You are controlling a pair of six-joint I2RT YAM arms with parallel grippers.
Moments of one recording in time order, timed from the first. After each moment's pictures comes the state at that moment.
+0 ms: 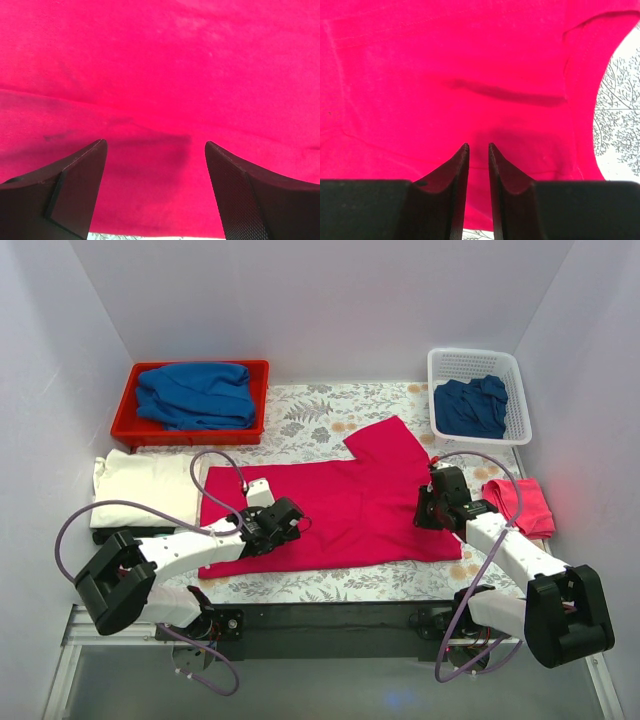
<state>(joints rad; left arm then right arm) -0.90 1.31 0.67 -0.47 -0.55 -1.09 0.32 1.14 0.56 -0.38 0.00 0.37</state>
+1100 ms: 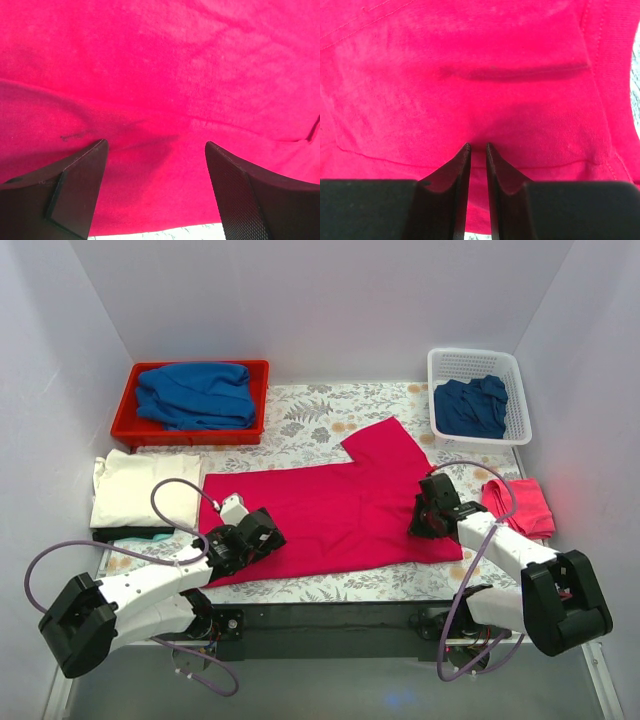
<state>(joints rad) -0.83 1.01 0.41 -0.37 -0.40 -1.21 0.39 1.21 0.53 -0.38 0.05 0.56</state>
